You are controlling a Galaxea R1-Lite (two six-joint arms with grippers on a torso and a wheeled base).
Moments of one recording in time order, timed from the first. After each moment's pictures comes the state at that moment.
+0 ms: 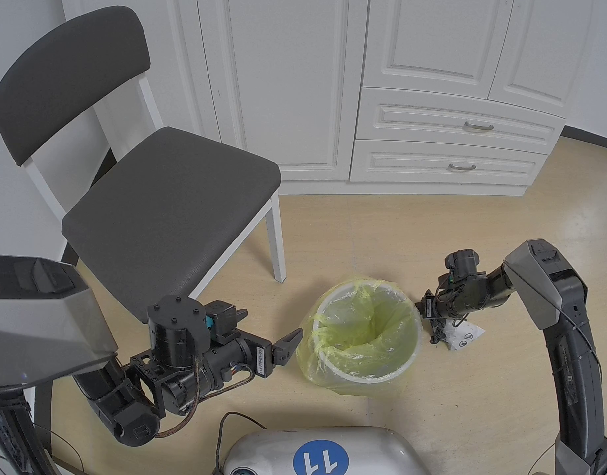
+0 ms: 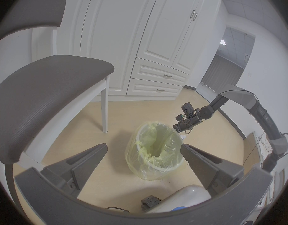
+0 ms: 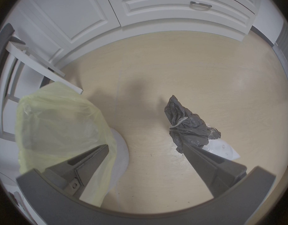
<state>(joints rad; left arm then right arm) -0.63 2.07 -0.44 -1.33 0.04 -0.16 0.08 2.74 -1.72 -0.15 0.12 0.08</state>
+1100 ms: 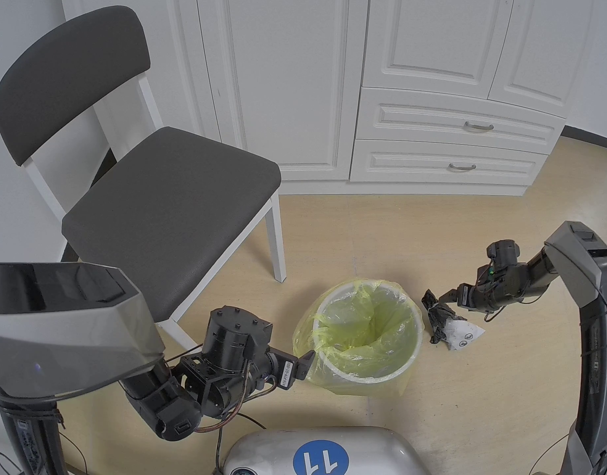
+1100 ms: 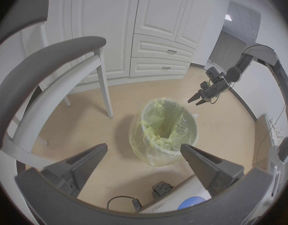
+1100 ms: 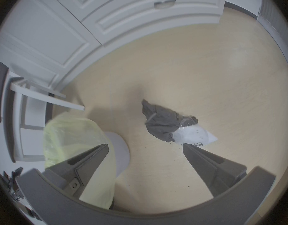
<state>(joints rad) -0.69 2.19 -0.62 -1.06 0.18 -0.11 -0.07 2.55 -1.48 -0.20 0.26 0.19</state>
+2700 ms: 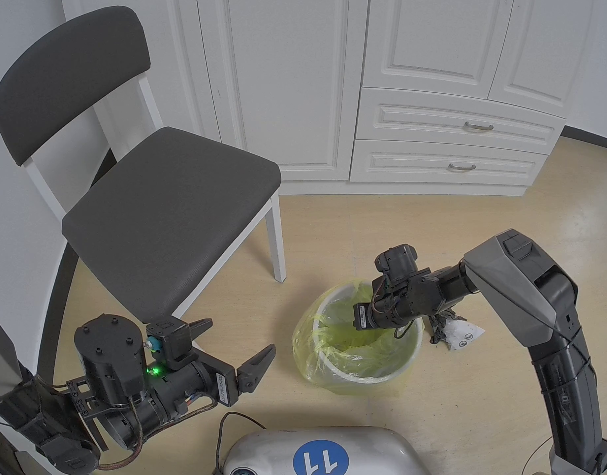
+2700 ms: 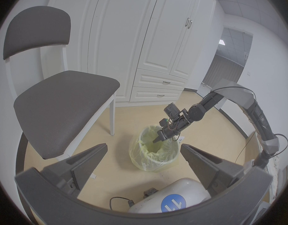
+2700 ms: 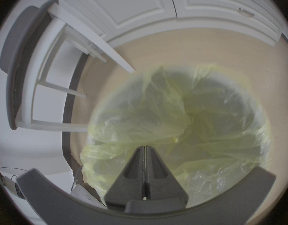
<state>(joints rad) -0.72 1.75 -0.22 -1.26 0.17 -0.15 0.41 2.61 -1.67 -0.05 0.19 0.26</state>
